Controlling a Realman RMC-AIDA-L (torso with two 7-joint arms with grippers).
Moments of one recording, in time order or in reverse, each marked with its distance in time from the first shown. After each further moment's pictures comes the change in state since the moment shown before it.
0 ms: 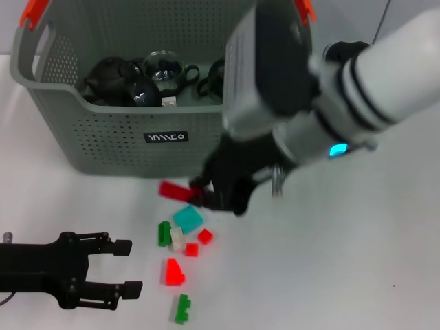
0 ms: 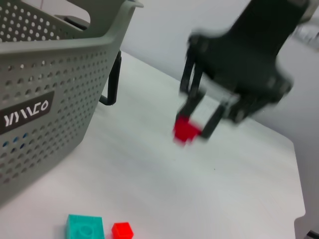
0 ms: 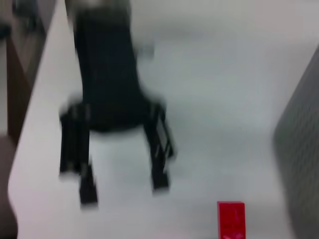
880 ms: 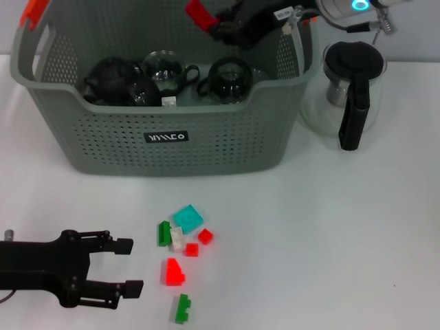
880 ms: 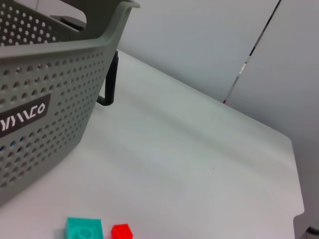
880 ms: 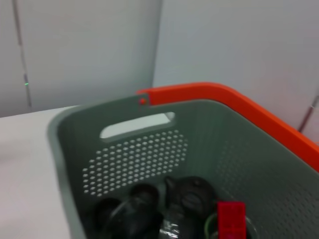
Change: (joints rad) left arm -0.009 0.002 0.003 0.000 0.004 0.002 0.005; right arm 0.172 -0.012 0.424 0.240 -0.059 0.229 -0.003
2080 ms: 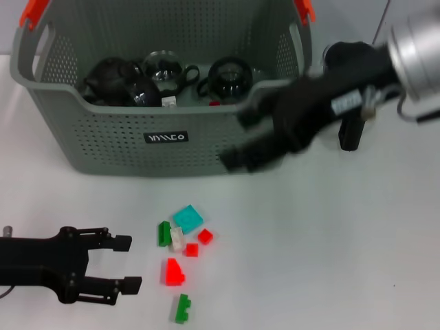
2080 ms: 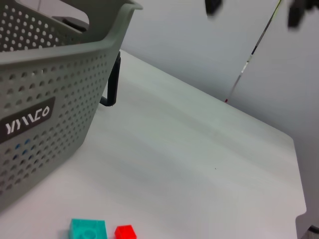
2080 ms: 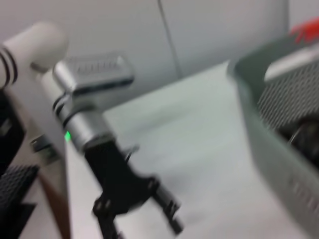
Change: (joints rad) left arm -0.009 0.006 -0.001 0.003 0.002 0.000 -0.008; right arm -0.190 0.007 0.060 -0.308 0.192 -0.583 0.195
